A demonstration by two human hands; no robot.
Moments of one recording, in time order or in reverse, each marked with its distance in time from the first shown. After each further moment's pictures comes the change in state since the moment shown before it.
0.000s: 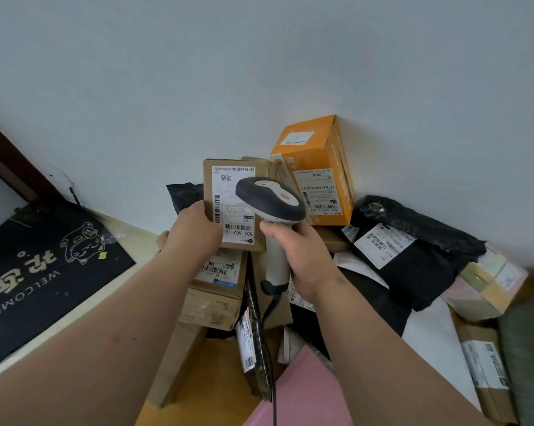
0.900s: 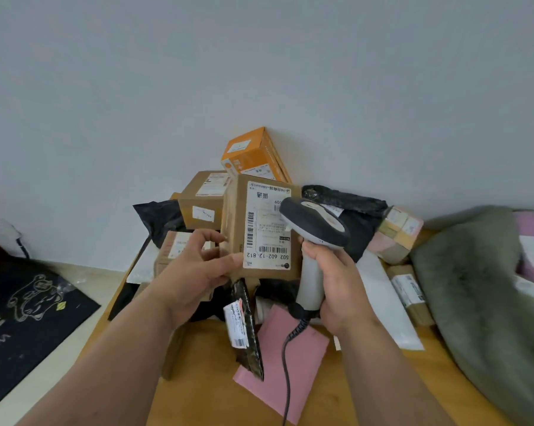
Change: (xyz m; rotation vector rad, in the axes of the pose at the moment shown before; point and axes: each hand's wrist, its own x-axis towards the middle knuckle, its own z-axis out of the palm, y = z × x) left_hand -0.150 -0.018 -0.012 -0.817 -0.595 0.154; right_hand -0.178 0.010 -0.031 0.268 0.395 -0.154
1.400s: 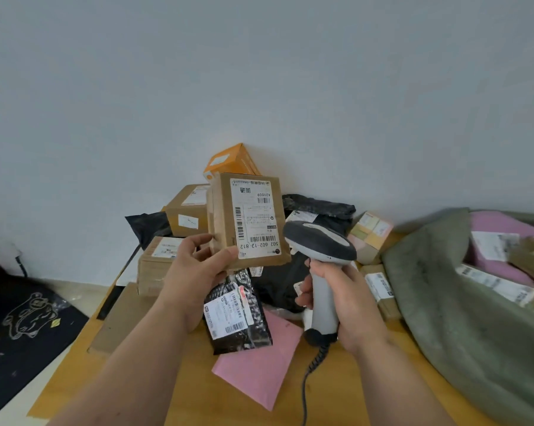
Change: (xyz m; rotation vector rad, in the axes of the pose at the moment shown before) left_hand -0.040 -0.014 0.069 -0.115 0.197 0.152; right_hand -0.060 -0.024 -0.074 -0.204 0.032 -0.008
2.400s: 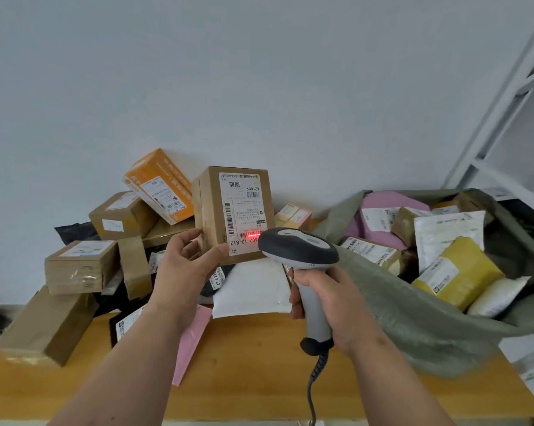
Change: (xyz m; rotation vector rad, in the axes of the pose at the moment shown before) left_hand -0.089 -0.052 0.175 0.088 -0.037 0.134; right_hand -0.080 -0.027 -0.199 -0.060 -0.111 -0.093
